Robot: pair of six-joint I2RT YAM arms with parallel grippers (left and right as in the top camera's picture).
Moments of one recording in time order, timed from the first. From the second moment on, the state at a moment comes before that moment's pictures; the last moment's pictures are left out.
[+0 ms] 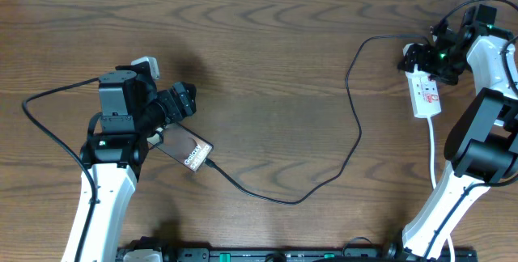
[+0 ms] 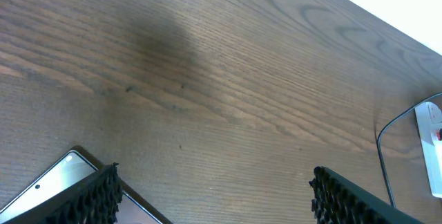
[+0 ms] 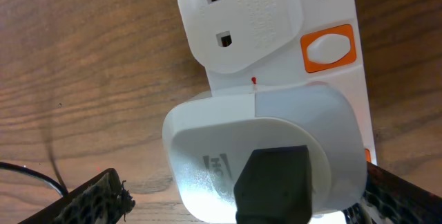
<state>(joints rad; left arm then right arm) 0.02 1.17 0.82 -0.40 0.30 -0.38 -0.33 2.25 1.82 -0.95 -0.31 -0.07</state>
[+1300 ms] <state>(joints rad) 0.02 1.17 0.82 -0.40 0.30 -0.38 -0.31 1.85 2.13 -1.32 -0.03 0.33</state>
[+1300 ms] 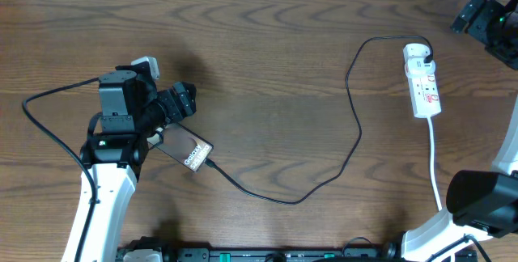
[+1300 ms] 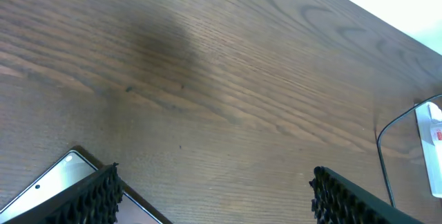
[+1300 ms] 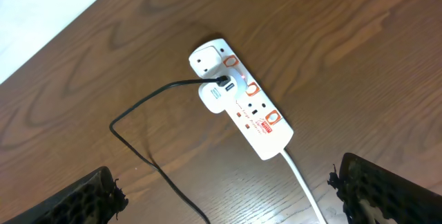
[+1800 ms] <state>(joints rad) 0.02 1.16 0.82 -0.45 0.30 -0.37 -0.31 1.85 2.13 -1.32 -0.03 0.34</state>
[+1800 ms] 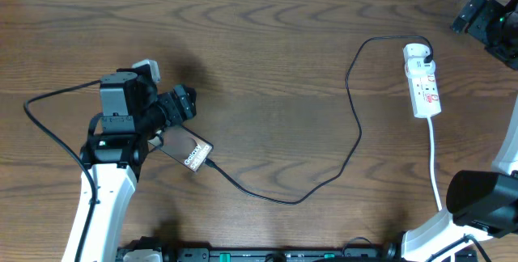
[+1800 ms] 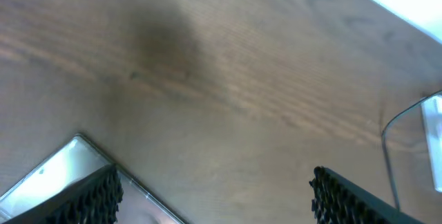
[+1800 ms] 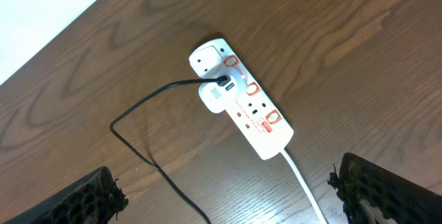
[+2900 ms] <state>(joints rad) 0.01 0.02 0.01 -0.10 -0.02 -0.28 -0.31 1.85 2.13 -1.32 -0.02 0.34</state>
